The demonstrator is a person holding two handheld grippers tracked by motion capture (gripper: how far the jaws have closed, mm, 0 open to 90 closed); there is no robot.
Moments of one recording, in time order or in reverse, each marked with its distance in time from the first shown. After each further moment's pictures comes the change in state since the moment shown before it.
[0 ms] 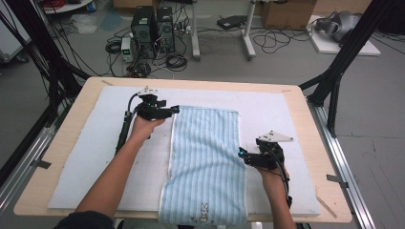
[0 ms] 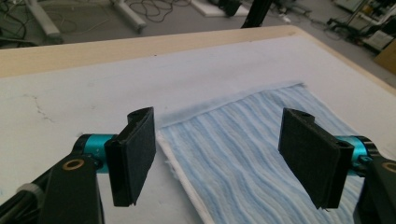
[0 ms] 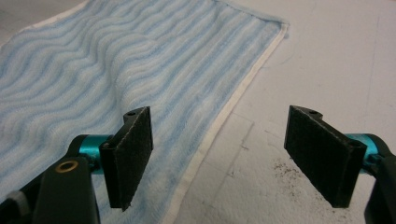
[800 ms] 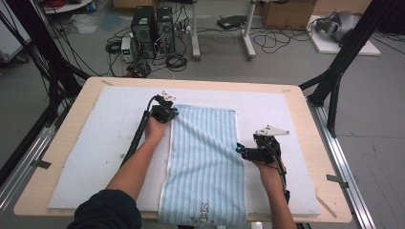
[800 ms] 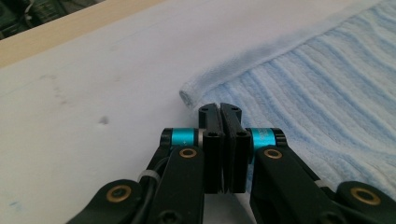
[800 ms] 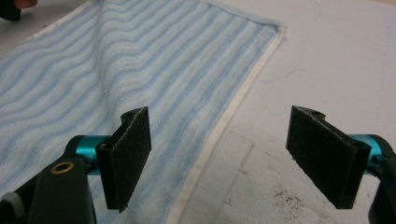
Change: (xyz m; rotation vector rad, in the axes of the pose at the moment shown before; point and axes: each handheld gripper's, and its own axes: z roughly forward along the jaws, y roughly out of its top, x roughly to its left) left arm 0.003 -0.022 0.055 0.190 0.278 0.209; right arm -0.004 0.012 0.015 0.013 0.021 -0.004
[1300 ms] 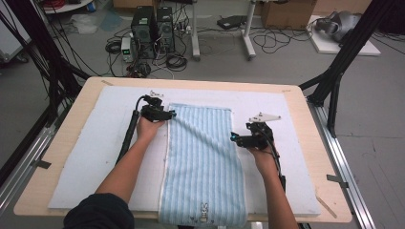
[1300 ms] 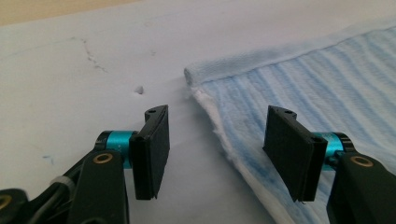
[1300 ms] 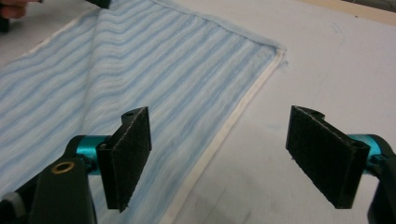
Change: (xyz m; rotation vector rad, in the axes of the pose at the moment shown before) left arm 0.025 -0.014 -0.014 -0.037 -0.096 -0.181; right arm -0.018 0.030 0.040 0.000 0.072 -0.046
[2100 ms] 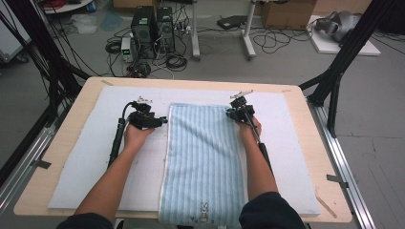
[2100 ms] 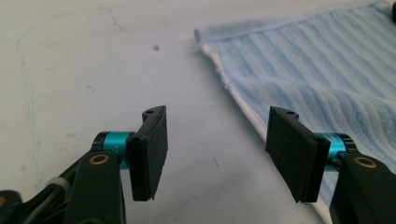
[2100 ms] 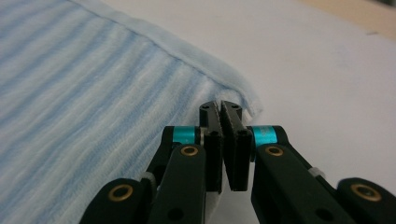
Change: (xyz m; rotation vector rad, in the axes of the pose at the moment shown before) left arm -0.001 -0.016 -0.045 0.037 -0.011 -0.019; right arm -0.037 0.052 0.106 0.166 -0.155 -0.040
